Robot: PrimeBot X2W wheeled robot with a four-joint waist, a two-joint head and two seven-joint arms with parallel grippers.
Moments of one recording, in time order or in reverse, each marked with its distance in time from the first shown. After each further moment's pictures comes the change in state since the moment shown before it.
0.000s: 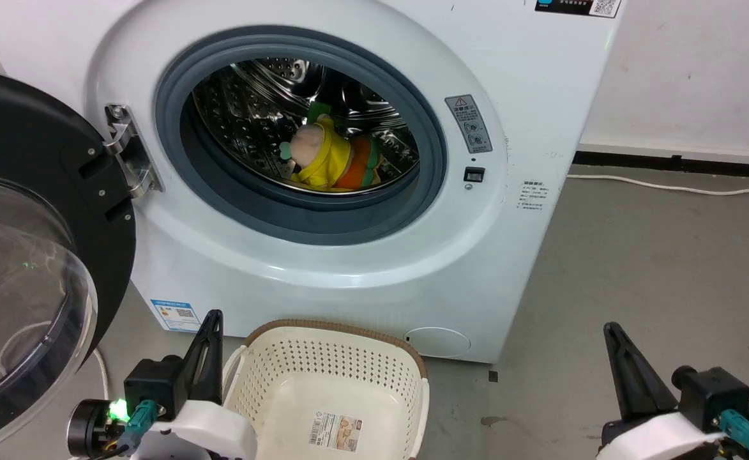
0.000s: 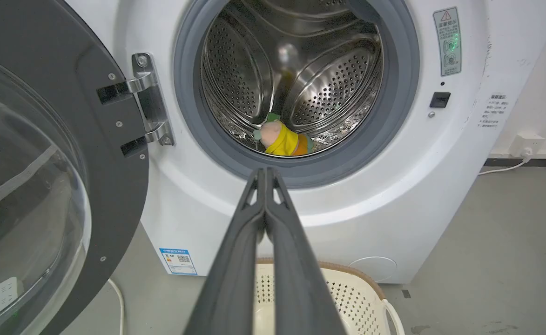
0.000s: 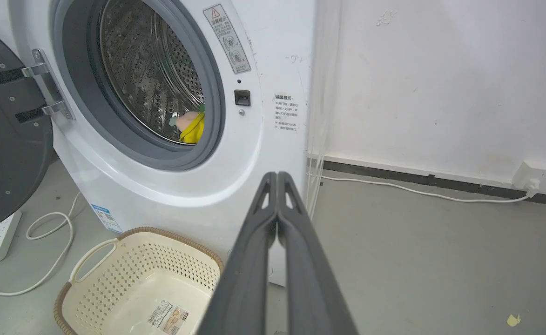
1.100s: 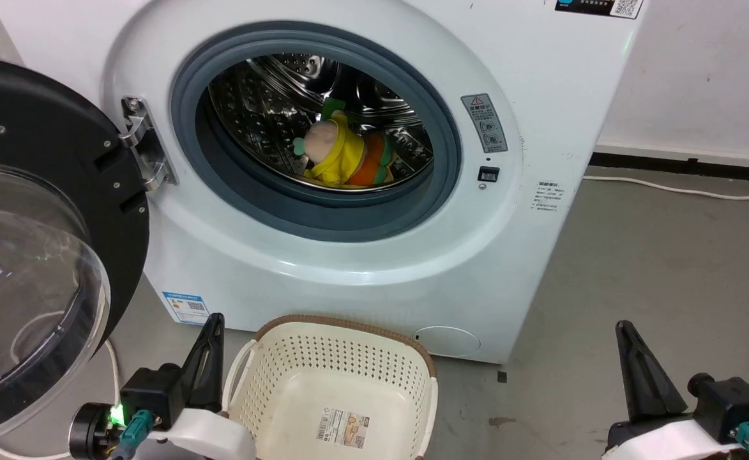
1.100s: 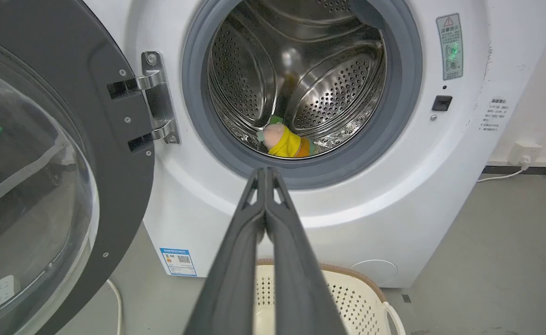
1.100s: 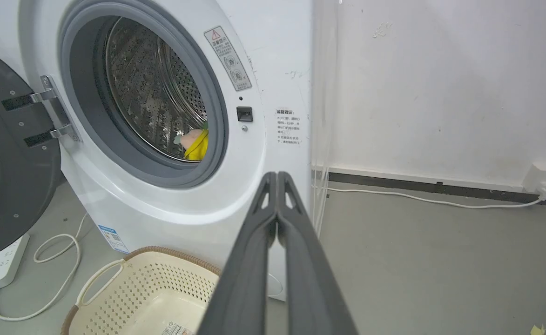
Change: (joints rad) left arm 0.000 0.034 -0.033 0.034 -0.054 -0.001 -0.070; right arm 0.007 0.000 -0.008 0.006 0.046 0.000 -0.071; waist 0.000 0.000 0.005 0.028
